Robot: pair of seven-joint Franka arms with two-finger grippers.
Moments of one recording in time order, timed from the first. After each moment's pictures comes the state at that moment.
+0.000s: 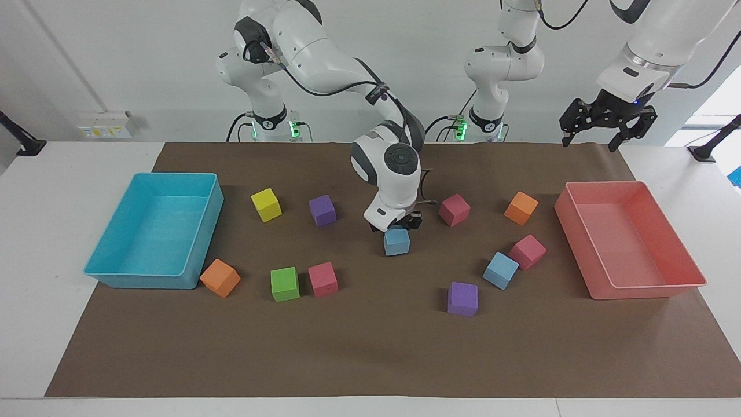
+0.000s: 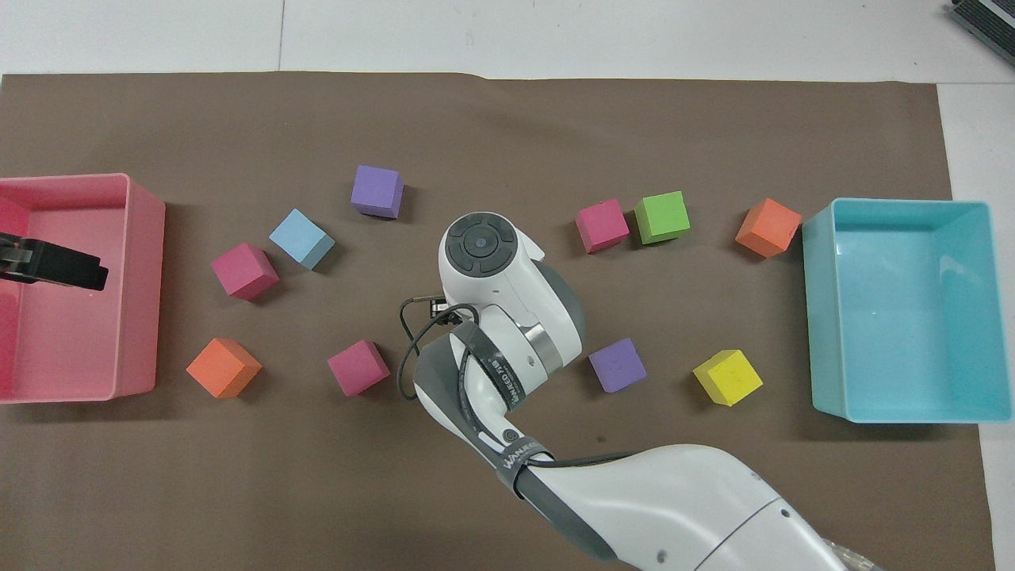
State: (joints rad) left arm -0.05 -0.02 -0.02 -1.51 0.00 1.48 0.15; right arm 0.59 0.61 0.06 -1.52 0.07 2.05 0.58
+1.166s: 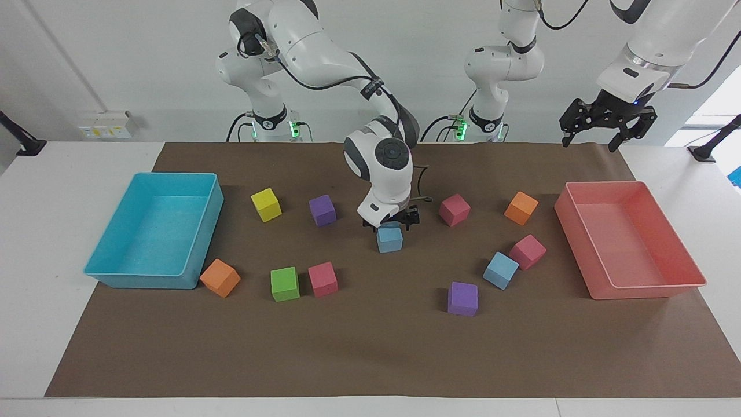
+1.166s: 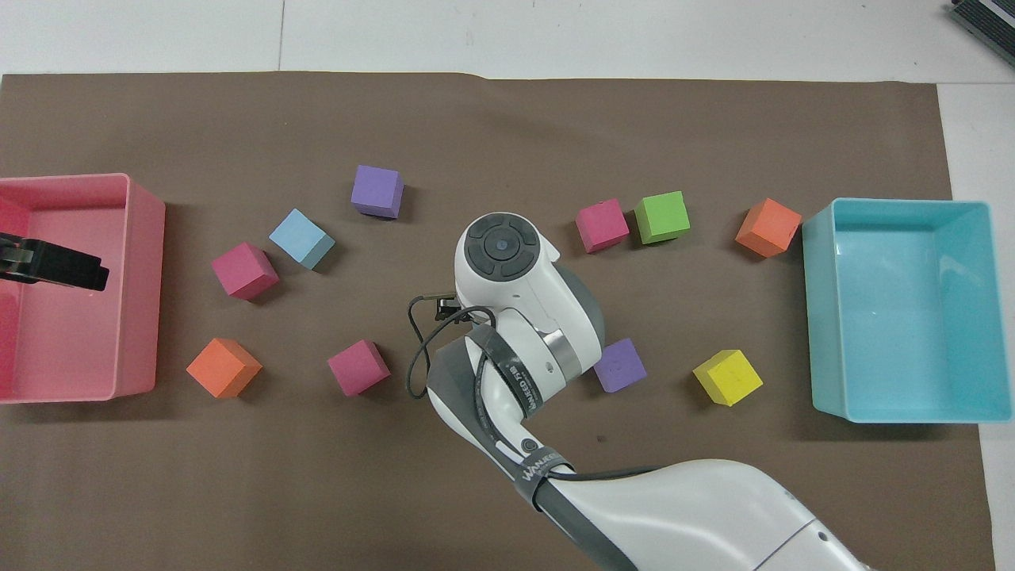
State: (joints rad) left arm -0.05 -0.02 -0.03 -1.51 0.00 1.48 0.15; right arm 0.57 0.52 0.05 -1.58 0.07 2.08 0.58
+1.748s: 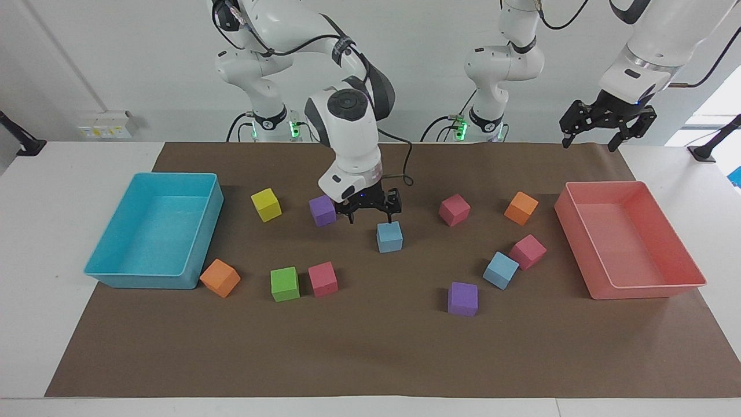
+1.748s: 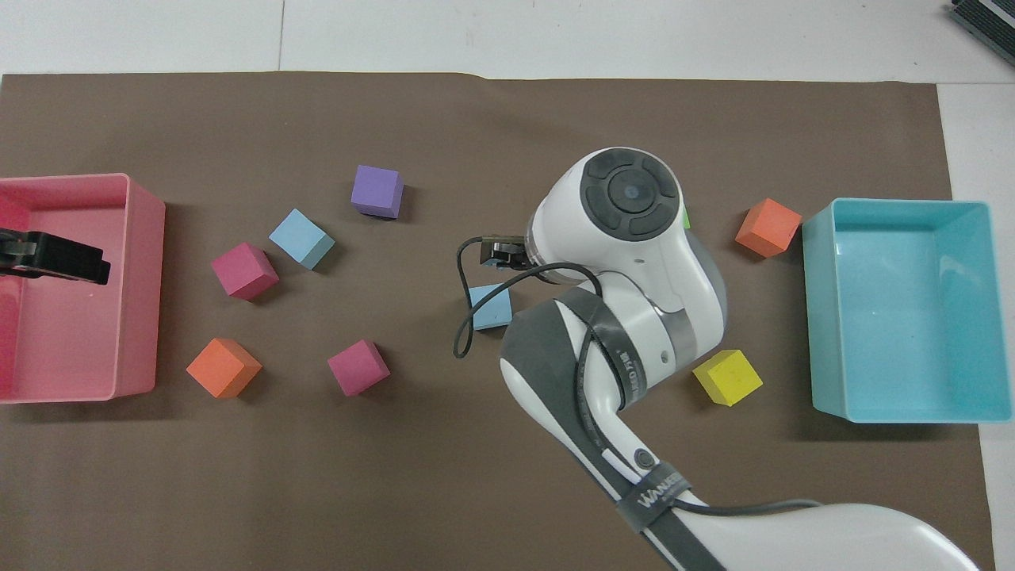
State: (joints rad) left arm -0.05 -0.02 -0.03 -1.52 0.00 1.51 0.04; right arm 0.45 0.33 0.04 -1.58 0.07 2.00 0.57
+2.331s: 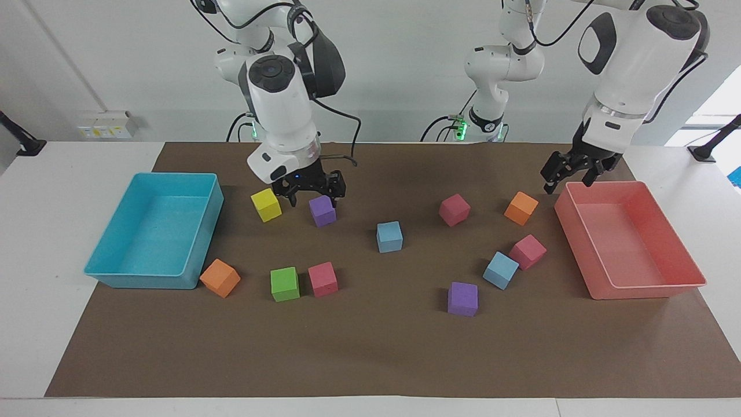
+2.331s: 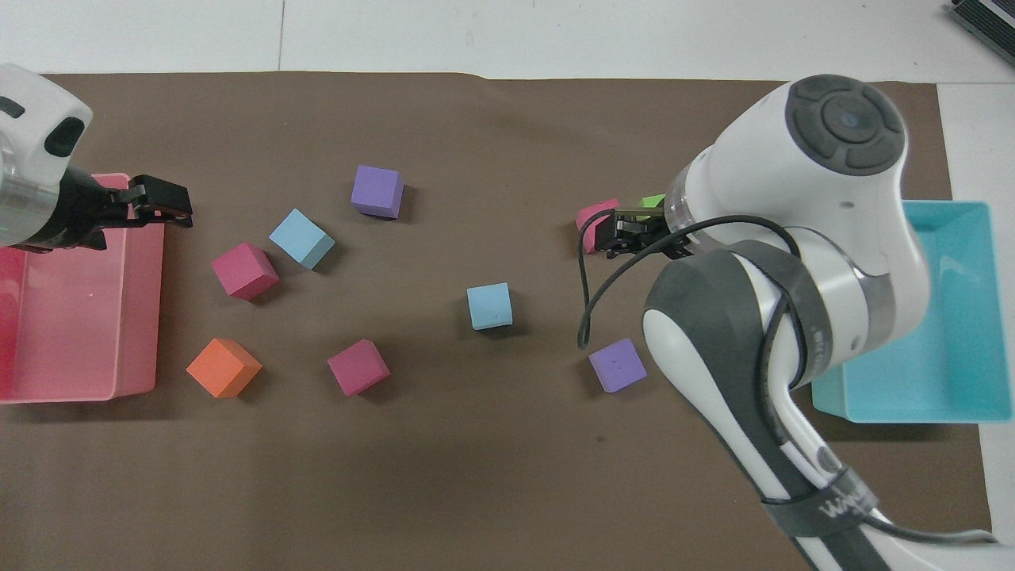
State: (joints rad) left arm -0.09 0.05 -0.04 -1.66 0.00 1.80 -0.36; right arm 0.28 0.20 0.04 -1.58 0.06 1.80 0.41
